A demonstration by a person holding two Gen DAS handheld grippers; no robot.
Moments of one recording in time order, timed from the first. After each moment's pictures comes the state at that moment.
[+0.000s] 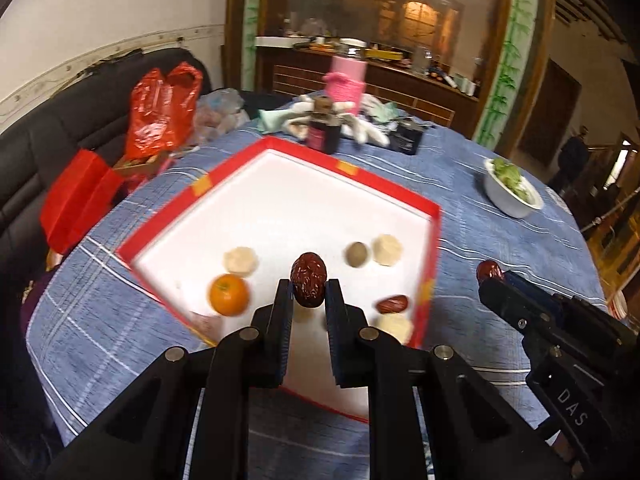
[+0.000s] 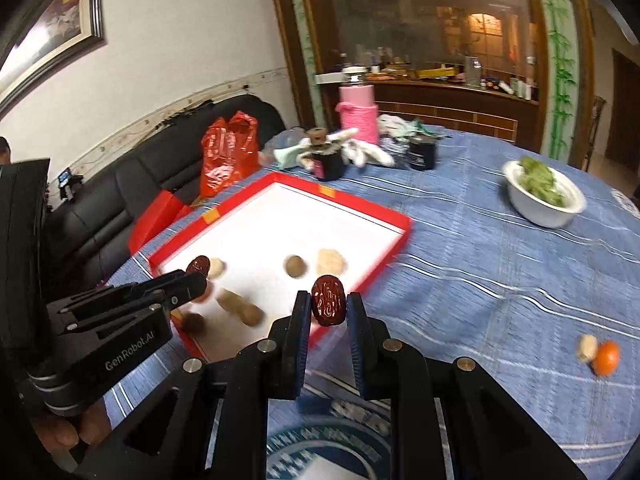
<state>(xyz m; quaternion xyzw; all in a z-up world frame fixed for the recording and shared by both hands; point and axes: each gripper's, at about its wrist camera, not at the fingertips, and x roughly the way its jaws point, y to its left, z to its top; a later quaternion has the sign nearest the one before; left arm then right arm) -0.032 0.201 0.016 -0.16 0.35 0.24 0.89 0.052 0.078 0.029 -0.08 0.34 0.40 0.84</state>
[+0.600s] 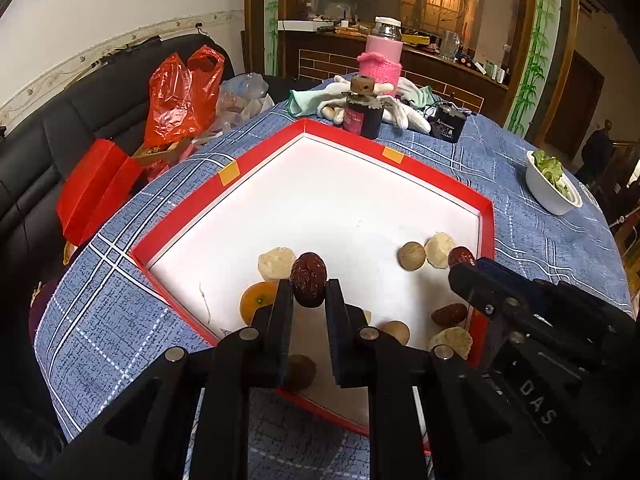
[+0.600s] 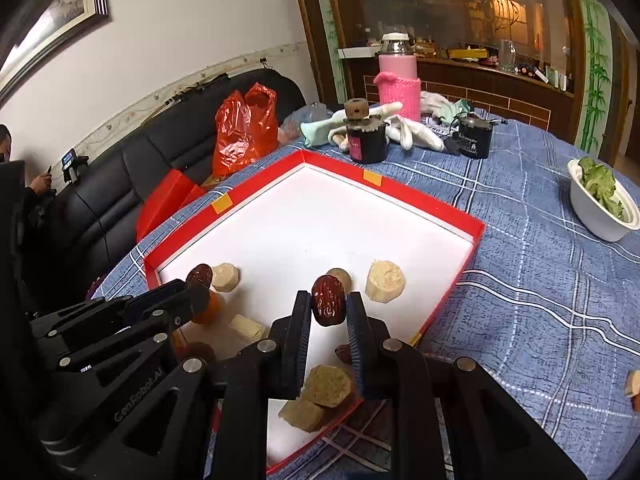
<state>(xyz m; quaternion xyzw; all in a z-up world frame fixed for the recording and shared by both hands) -0.017 0.229 -0.003 -0.15 0.38 0.28 0.87 0.073 0.150 -0.003 -0.10 0.38 0.42 0.82</state>
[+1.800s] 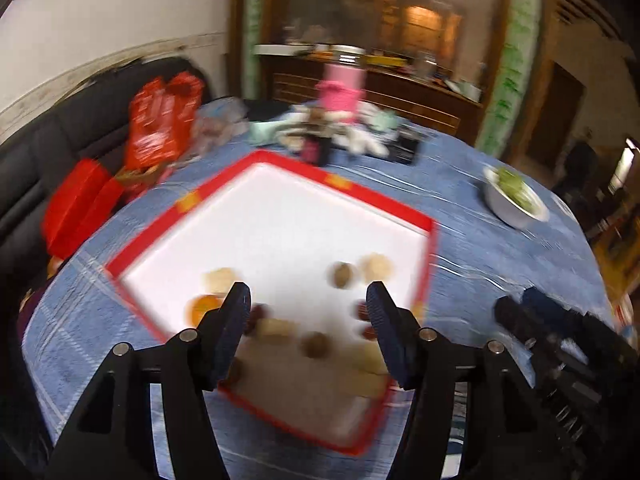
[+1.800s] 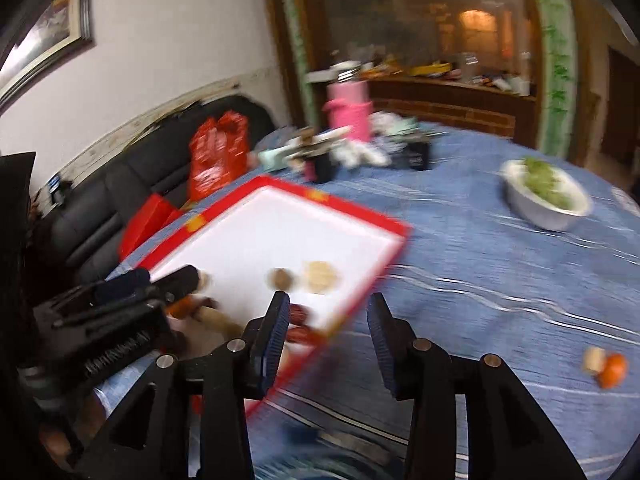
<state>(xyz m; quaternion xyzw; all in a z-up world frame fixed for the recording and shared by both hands) -0.008 0.177 0.022 -0.14 0.35 0.23 0.90 0.075 0.068 0.021 -0.07 0.34 0.37 0.86</state>
